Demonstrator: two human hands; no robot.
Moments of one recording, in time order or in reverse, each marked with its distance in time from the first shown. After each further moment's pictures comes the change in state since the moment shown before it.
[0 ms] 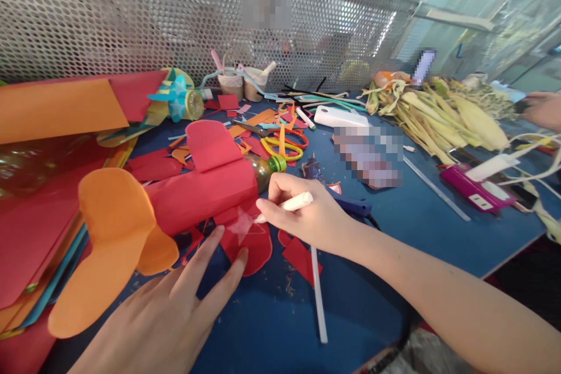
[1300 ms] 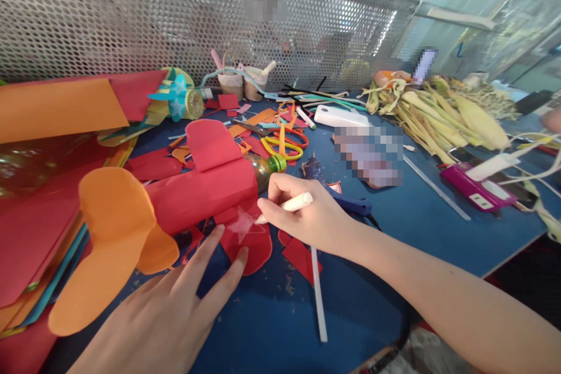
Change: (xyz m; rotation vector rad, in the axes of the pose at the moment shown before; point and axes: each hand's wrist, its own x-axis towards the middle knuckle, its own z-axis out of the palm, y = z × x) left_hand 0.003 0.000 0.003 0.045 0.047 0.010; right_hand 0.000 -0.003 -0.001 -0.034 -0.017 -0.023
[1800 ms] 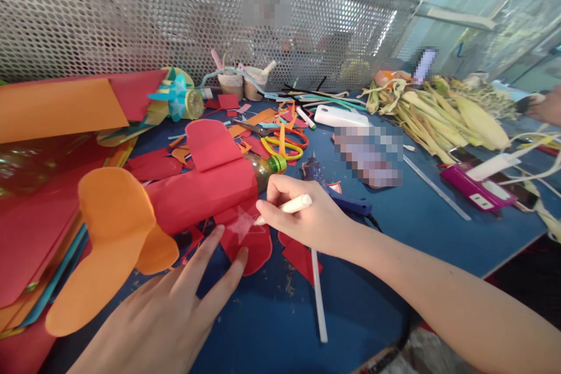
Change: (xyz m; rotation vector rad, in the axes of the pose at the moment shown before) left_hand -0.001 -0.001 0.000 -0.017 0.006 -0.003; right_hand 0.000 0.002 0.001 -0.035 0.018 -0.018
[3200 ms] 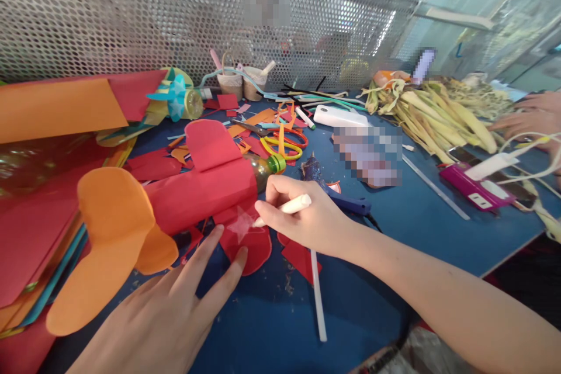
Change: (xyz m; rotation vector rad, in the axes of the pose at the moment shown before) left_hand 0.001 0.002 -0.003 -0.004 -0.065 -0.022; right_hand 0.000 -0.003 0.000 -0.033 0.000 0.007
